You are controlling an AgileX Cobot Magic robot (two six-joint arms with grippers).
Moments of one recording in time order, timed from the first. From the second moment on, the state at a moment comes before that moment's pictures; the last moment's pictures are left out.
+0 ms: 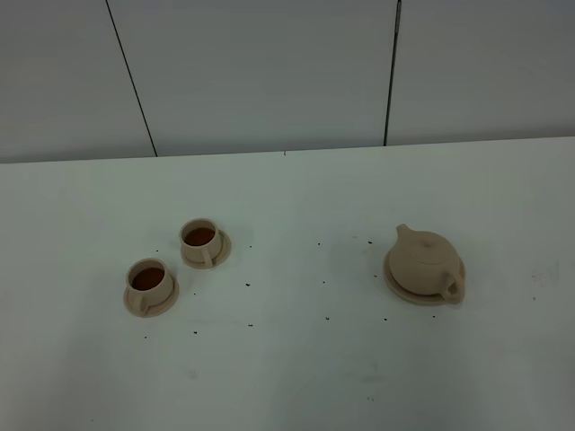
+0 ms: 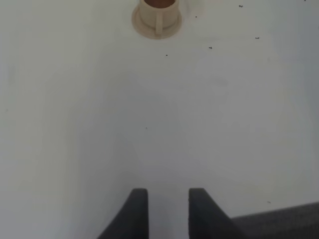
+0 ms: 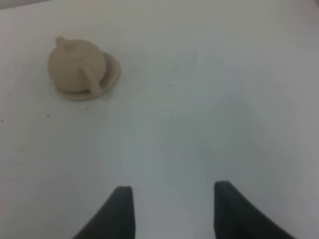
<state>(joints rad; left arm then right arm) 0.00 0.21 -0.51 -0.07 1.05 0.13 -0.11 -0.01 -0.49 0.20 1.07 -0.08</state>
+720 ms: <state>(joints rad) 0.00 0.21 -0.51 -0.07 1.05 0.13 -0.11 -0.01 -0.49 0.21 1.07 -0.08</state>
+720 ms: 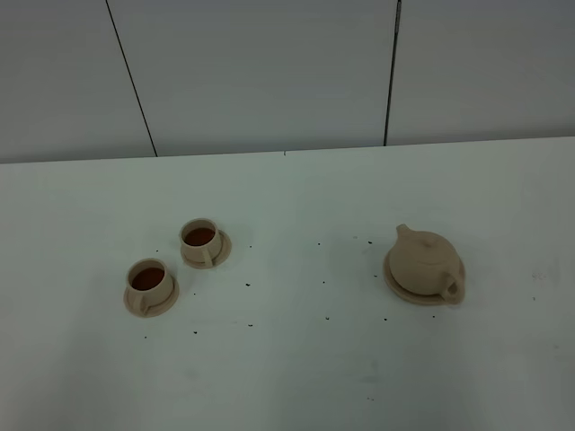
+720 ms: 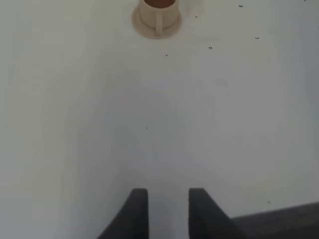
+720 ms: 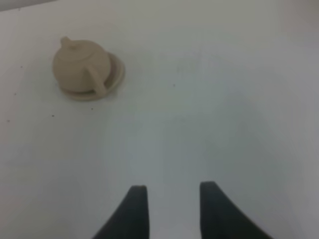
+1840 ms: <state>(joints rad) 0.00 0.21 -0.51 -0.07 1.05 0.13 -0.11 -0.01 -0.49 0.21 1.07 -0.08</state>
